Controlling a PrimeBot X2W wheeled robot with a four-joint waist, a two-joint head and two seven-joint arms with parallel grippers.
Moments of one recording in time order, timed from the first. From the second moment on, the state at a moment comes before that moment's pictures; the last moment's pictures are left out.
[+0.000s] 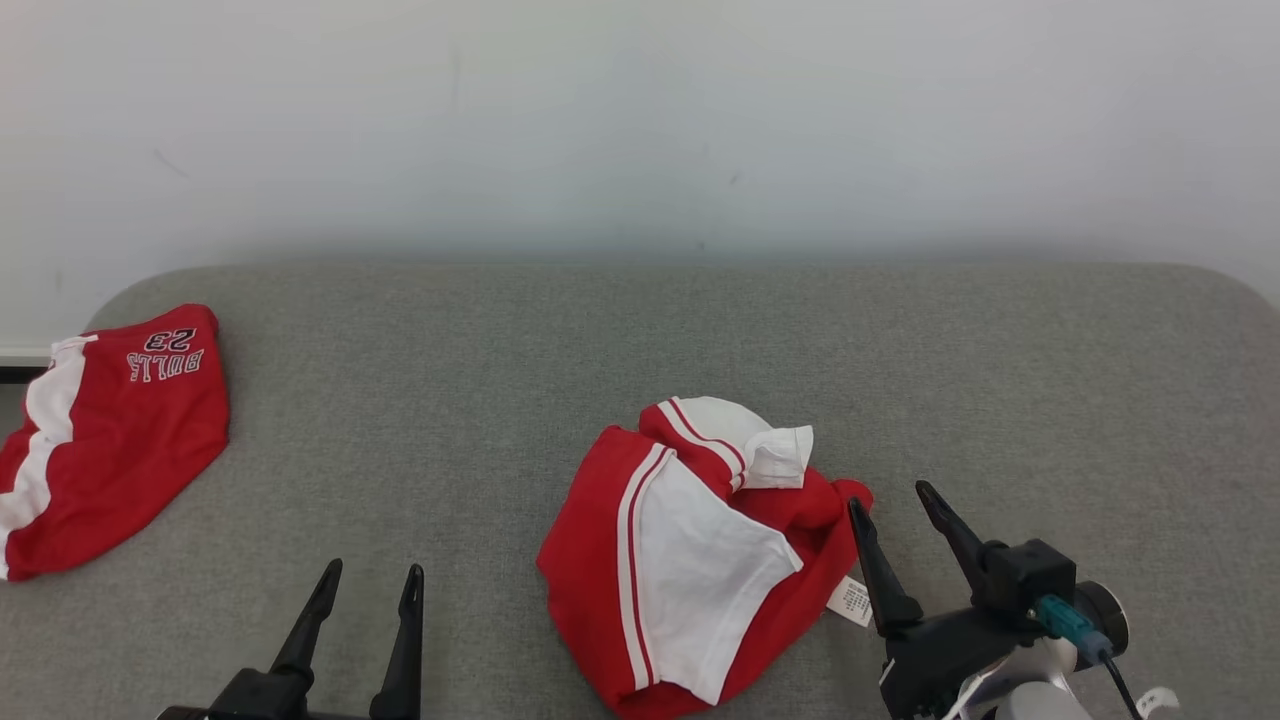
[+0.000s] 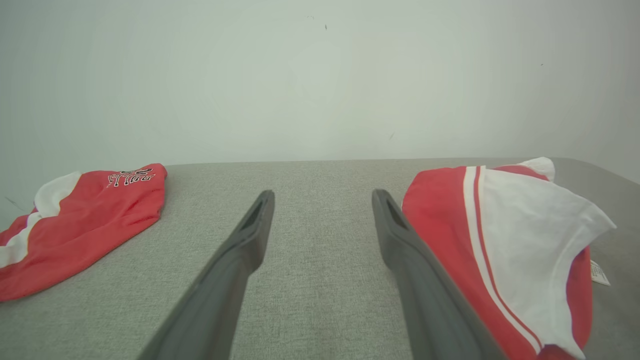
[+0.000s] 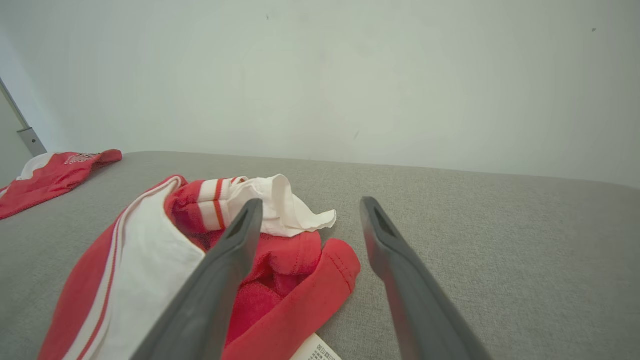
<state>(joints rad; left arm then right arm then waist) -0.03 0.15 -0.13 0.19 -0.22 -0.11 -0.26 -0.18 -0.14 0.17 0.39 0.17 0.13 -0.24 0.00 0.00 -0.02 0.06</state>
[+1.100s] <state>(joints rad) -0.03 0.13 -0.11 0.19 -0.21 -0.11 -0.26 -0.36 -0.17 -0.03 0.72 0.18 0.13 -0.26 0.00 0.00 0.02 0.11</state>
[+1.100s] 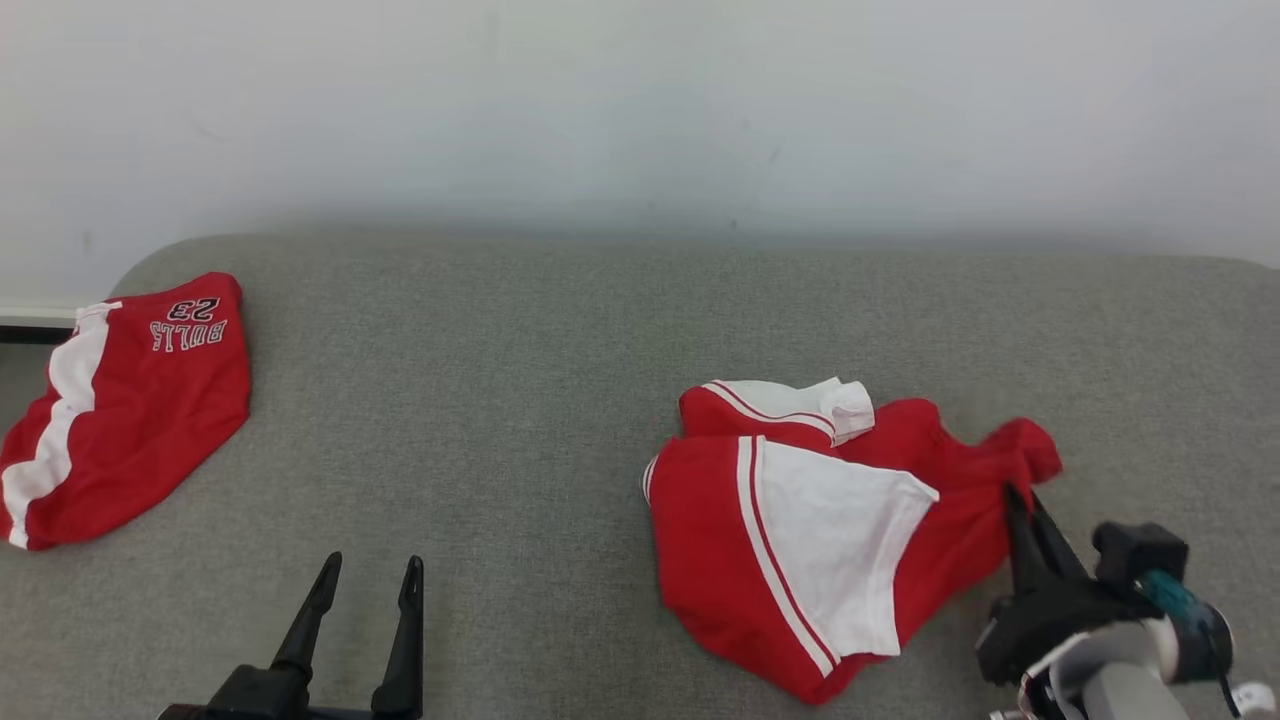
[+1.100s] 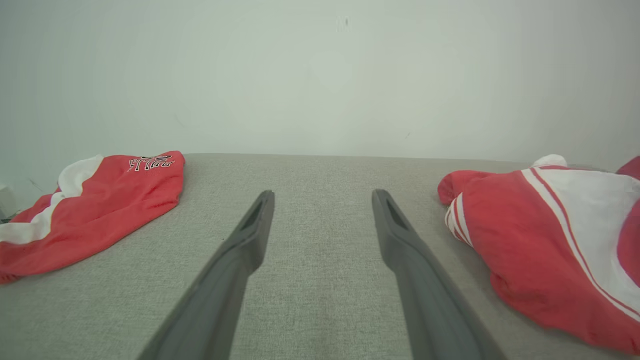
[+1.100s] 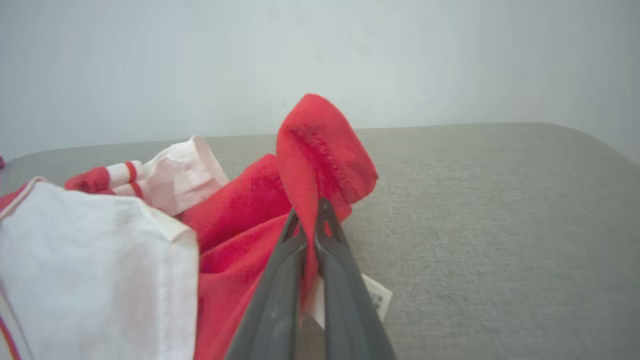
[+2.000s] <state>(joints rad) -0.38 0.23 -0.38 0.37 -0.29 -0.13 -0.20 -0.13 -0.05 -0.05 0.36 0.14 0.13 -0.26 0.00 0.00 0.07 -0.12</state>
